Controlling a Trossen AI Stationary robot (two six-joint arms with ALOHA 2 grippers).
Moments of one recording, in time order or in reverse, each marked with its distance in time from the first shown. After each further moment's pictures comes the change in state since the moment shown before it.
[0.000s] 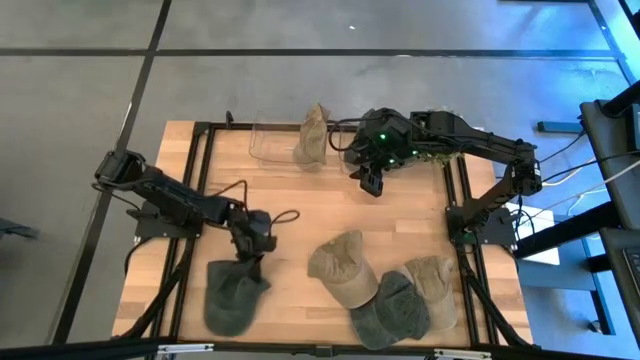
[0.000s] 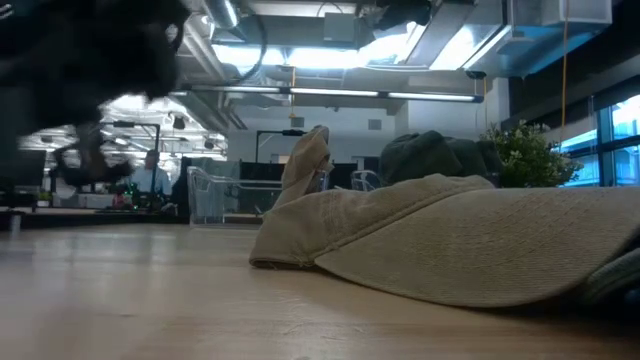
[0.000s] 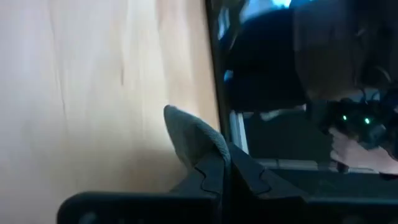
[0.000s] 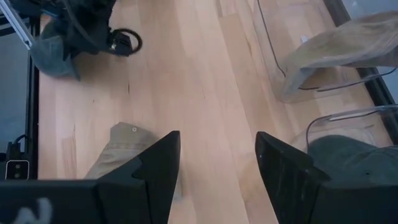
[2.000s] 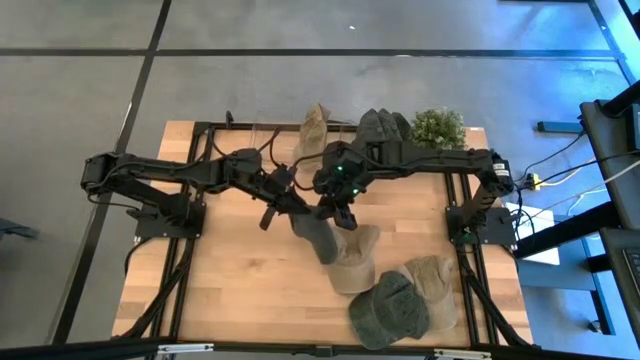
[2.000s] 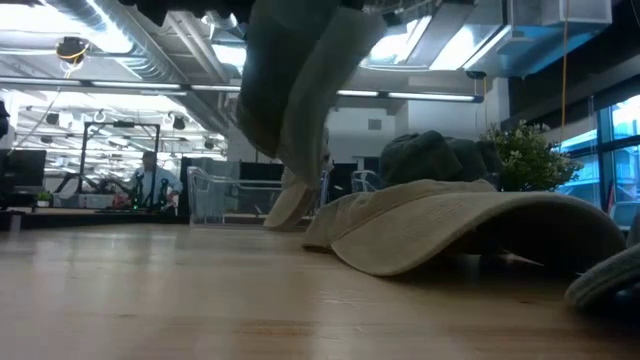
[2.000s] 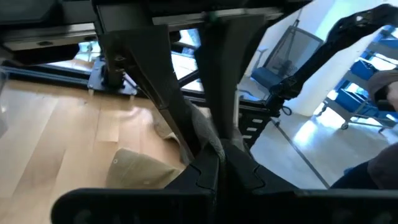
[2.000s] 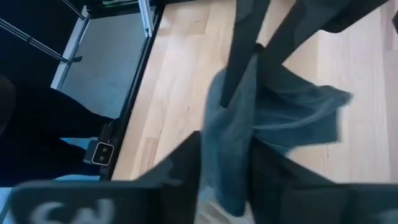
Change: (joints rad) left arm 0.319 -0.154 0.315 0.089 -0.338 0.344; right arm 0.123 0.226 0.000 0.290 -0.347 -0.084
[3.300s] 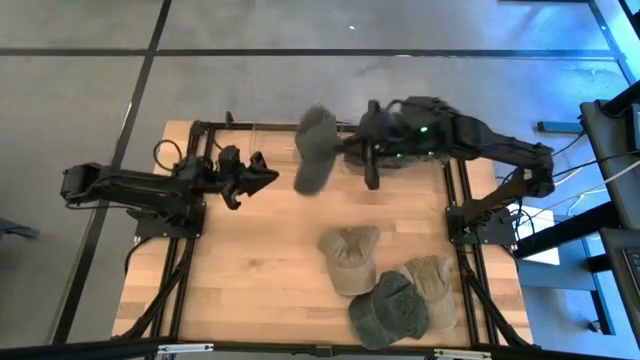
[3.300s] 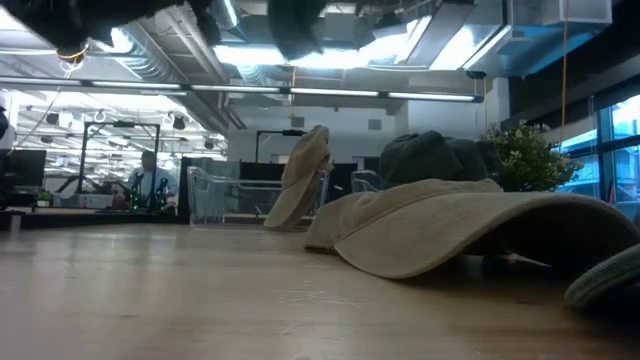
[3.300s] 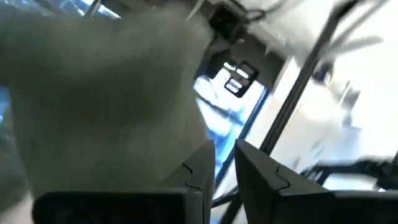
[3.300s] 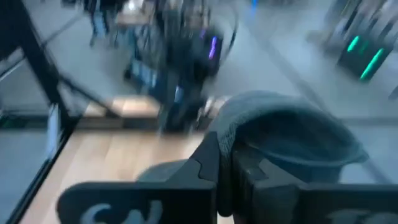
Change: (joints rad) left arm 0.034 -0.281 -0.439 0.799 -0.293 -0.391; right arm -0.032 -0.320 0.000 0.226 0.440 -0.111
